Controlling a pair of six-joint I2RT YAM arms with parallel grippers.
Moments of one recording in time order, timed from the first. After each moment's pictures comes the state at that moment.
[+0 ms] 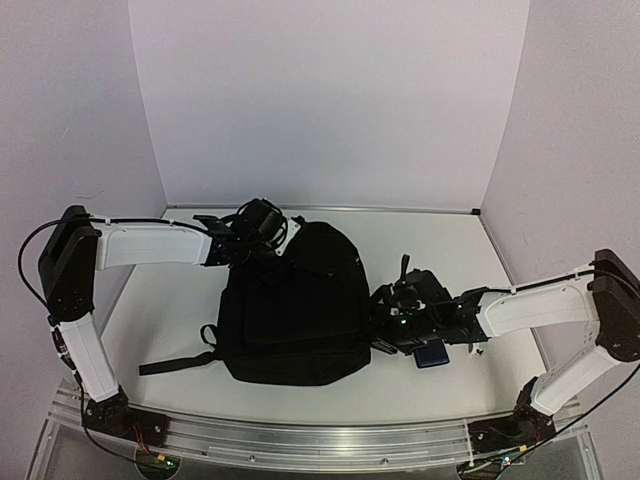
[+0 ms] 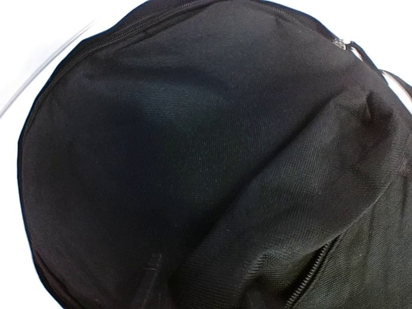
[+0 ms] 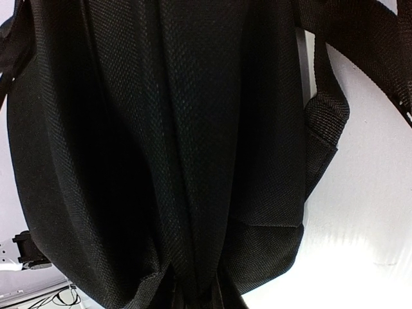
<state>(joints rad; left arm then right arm) -0.81 1.80 1.30 -0.34 -0.16 0.00 0.91 1.50 0.70 0.00 -0.14 1.08</state>
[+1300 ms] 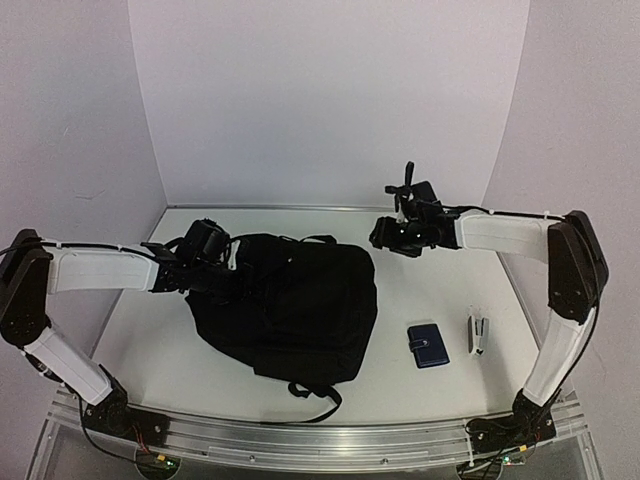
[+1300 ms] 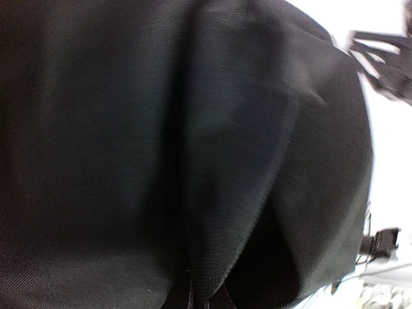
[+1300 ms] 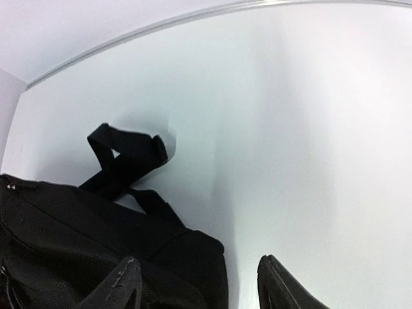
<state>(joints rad) -0.69 1.50 0.90 -0.19 0.27 -0.68 0.55 1.87 1.35 -0.23 0.07 0.58</state>
